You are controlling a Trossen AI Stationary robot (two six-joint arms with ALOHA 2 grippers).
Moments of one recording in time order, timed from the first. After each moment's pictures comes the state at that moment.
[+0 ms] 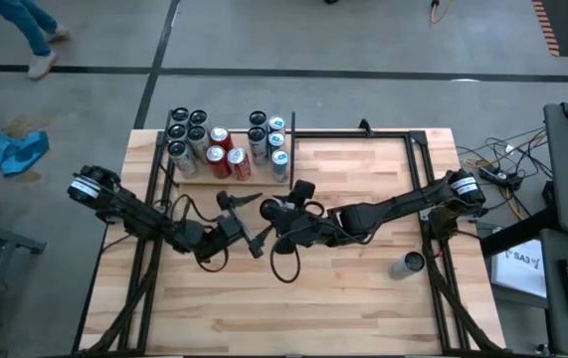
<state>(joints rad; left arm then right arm) -0.40 1.52 0.61 1.25 -0.92 0.44 0.23 1.78 1.46 -0.20 0.72 -0.11</state>
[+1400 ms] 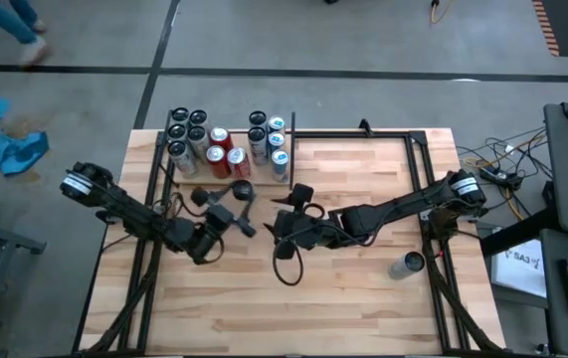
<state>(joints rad) -0.43 1.45 0.60 1.23 -1.35 0.62 0.24 1.78 1.47 -0.18 0.66 -0.05</state>
